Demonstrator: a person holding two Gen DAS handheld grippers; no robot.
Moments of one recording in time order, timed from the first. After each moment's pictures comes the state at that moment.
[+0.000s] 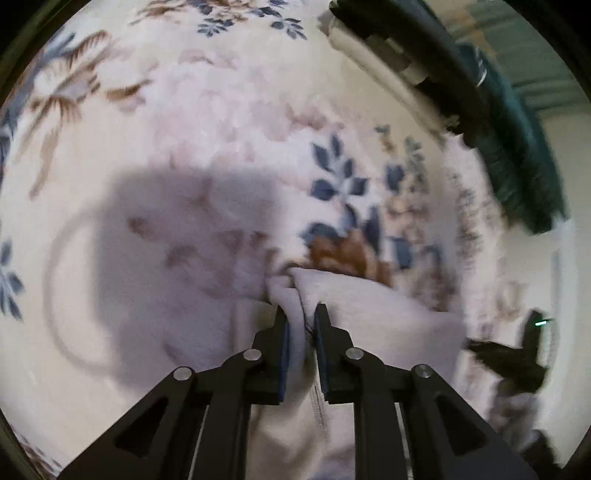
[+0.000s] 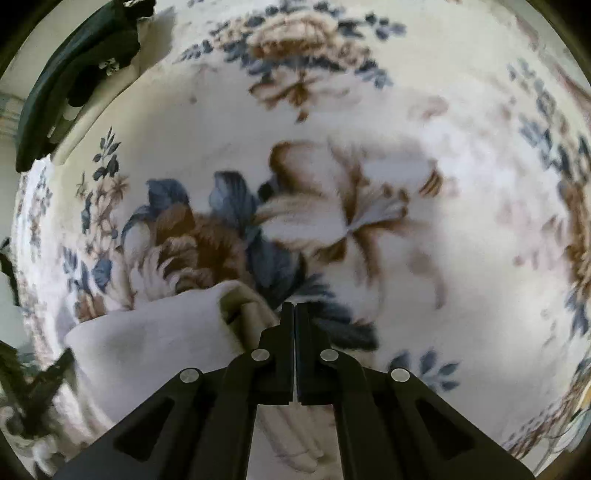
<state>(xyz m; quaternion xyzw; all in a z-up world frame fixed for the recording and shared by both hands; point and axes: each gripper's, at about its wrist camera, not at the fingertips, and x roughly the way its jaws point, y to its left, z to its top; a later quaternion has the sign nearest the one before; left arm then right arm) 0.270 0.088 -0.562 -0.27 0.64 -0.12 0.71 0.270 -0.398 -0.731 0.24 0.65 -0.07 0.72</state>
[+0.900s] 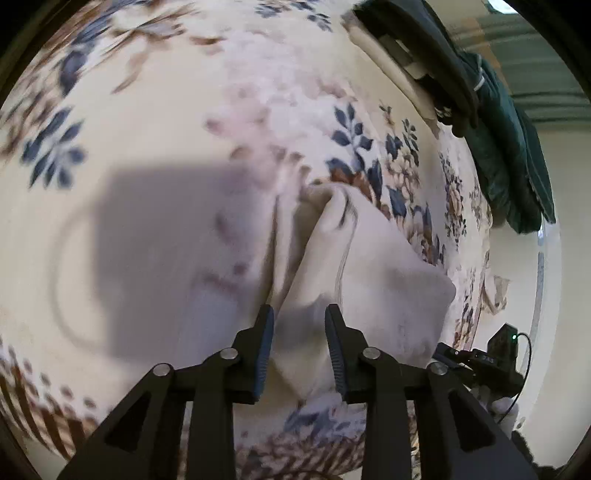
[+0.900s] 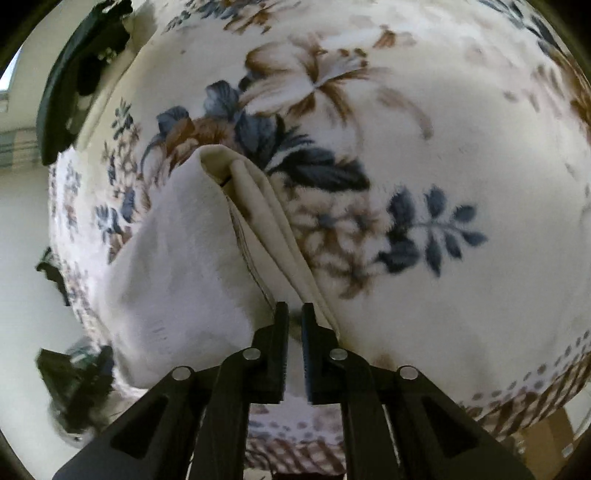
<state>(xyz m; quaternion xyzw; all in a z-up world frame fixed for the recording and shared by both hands) 0.186 0.118 -0.543 -0.31 0.65 -0.10 0.68 0.177 -0.409 -0.736 0.35 0.67 -0.03 0.65</state>
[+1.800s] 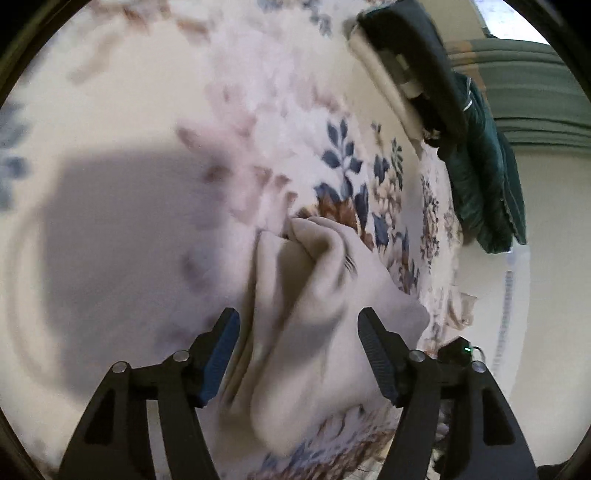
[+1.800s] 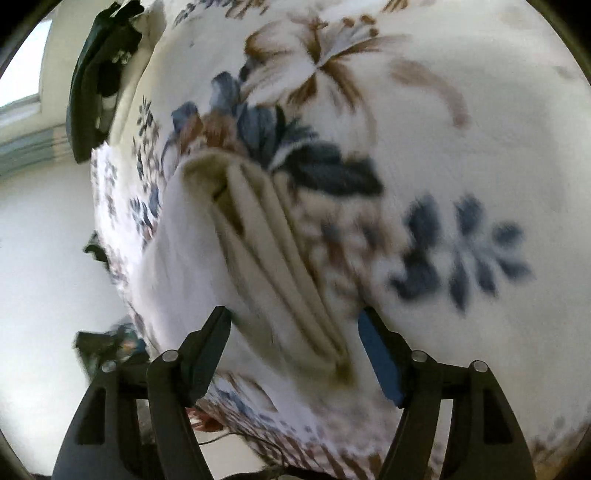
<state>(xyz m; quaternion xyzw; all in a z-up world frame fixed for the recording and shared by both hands) 0.226 0.117 -0.592 -0.38 0.63 -0.16 0.66 0.190 -0.437 -0.779 0.42 0.65 0.09 0.62</state>
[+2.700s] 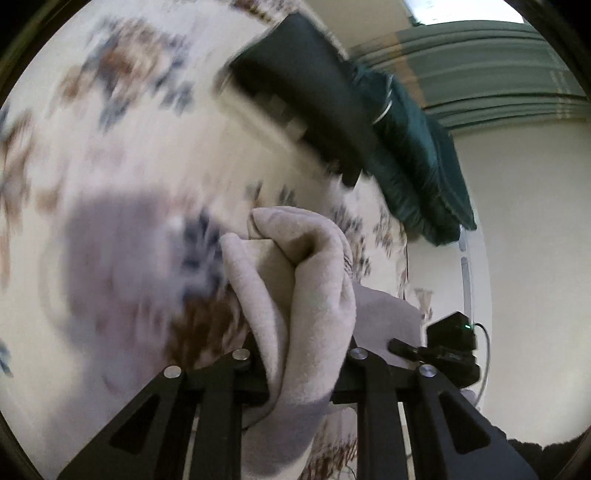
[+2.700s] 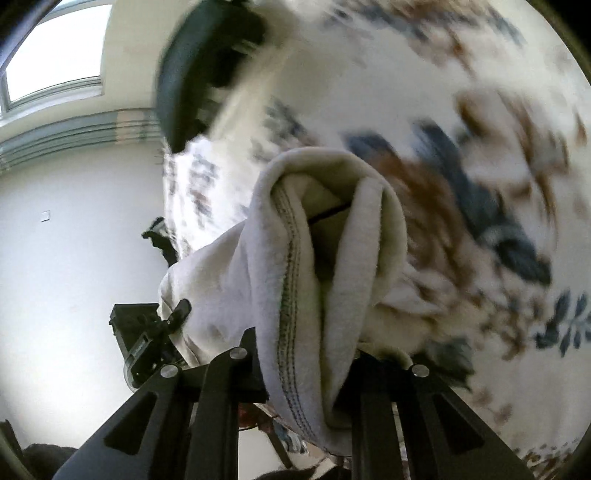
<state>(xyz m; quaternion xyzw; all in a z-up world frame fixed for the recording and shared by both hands) 0.323 0.098 -0.461 -0.35 0.55 -0.25 0.71 0.283 -0.341 -0.601 0.43 0.59 0.17 0.66</state>
